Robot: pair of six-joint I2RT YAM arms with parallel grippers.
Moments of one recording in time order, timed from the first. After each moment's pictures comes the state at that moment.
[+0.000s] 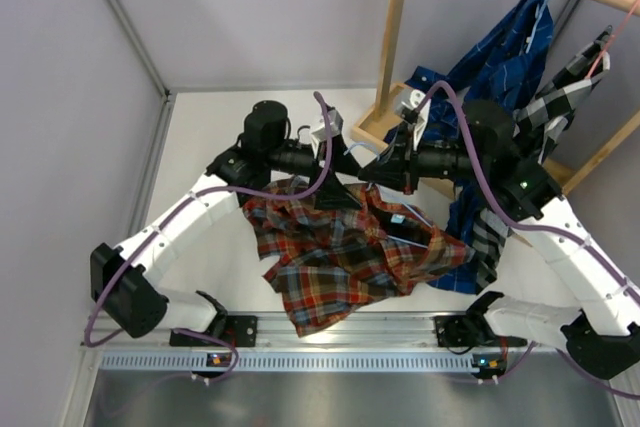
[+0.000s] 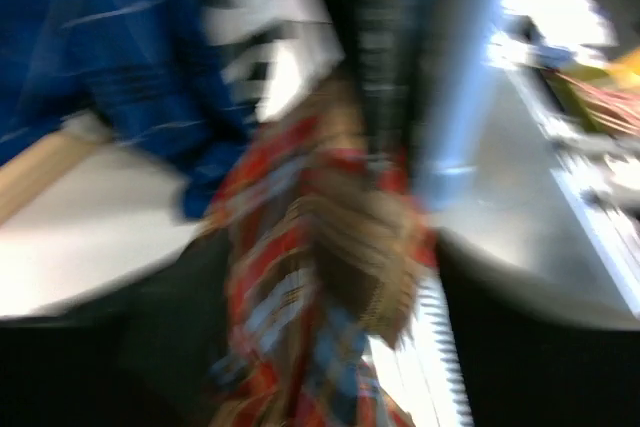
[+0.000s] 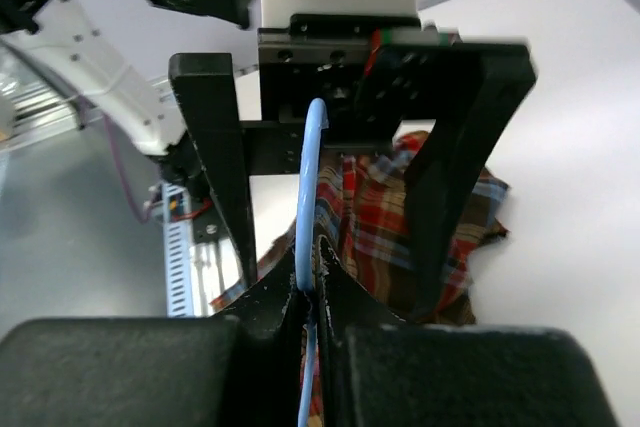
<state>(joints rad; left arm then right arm) -0.63 1.36 1.24 -0.10 1.21 -0.08 0.64 1.11 1.39 -0.52 -0.73 0.03</state>
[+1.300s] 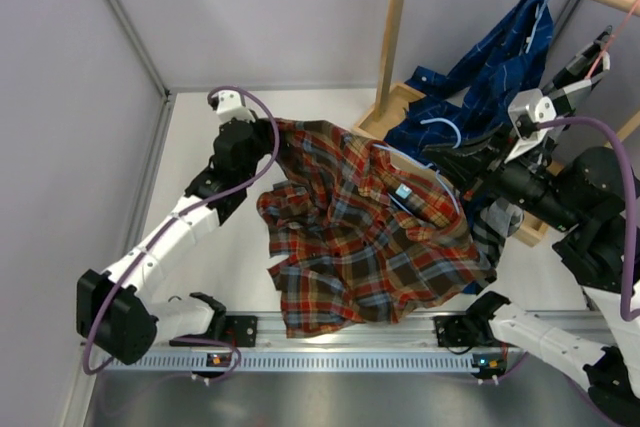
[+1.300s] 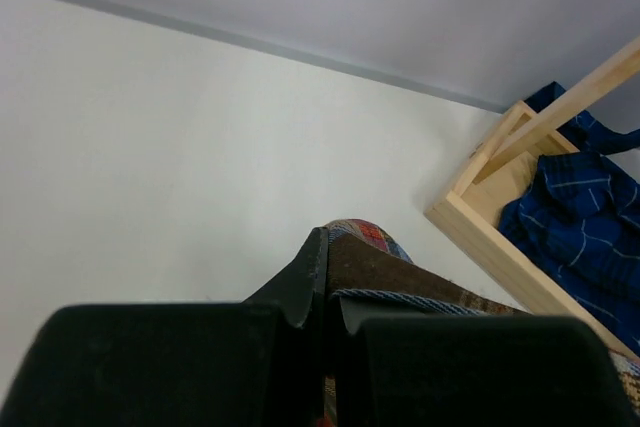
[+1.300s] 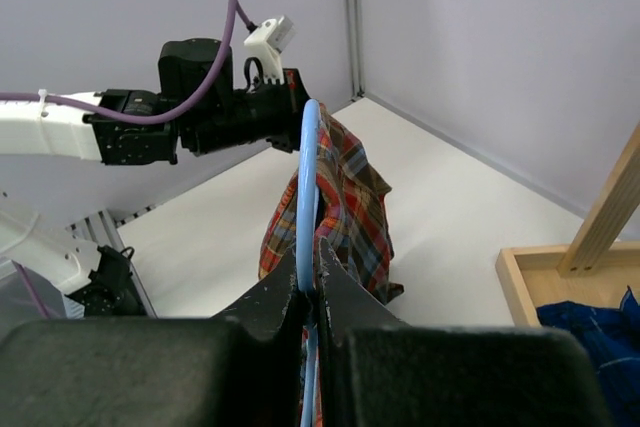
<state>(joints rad) -0.47 1.20 0.99 0.04 -0.44 -0.42 0.63 0.79 1.41 -0.52 -0.29 0.12</state>
